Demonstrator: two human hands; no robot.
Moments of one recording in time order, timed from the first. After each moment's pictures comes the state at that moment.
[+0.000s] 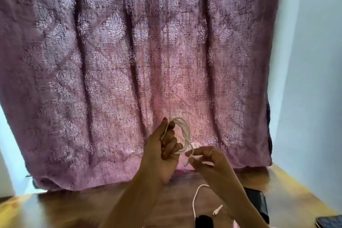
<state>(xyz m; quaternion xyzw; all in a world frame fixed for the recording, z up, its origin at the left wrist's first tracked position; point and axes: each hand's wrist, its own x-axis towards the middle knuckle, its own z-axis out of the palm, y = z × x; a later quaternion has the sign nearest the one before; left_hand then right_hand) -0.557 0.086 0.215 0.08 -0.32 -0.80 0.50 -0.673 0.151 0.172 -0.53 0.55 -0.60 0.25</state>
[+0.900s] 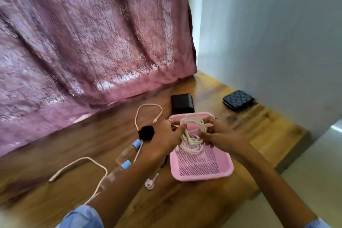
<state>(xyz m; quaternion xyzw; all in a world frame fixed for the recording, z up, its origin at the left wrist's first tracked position) -0.651 0.180 0.043 0.32 -0.73 -0.58 0.15 -0.759 0.299 0.045 -0.29 0.76 -0.46 0.35</state>
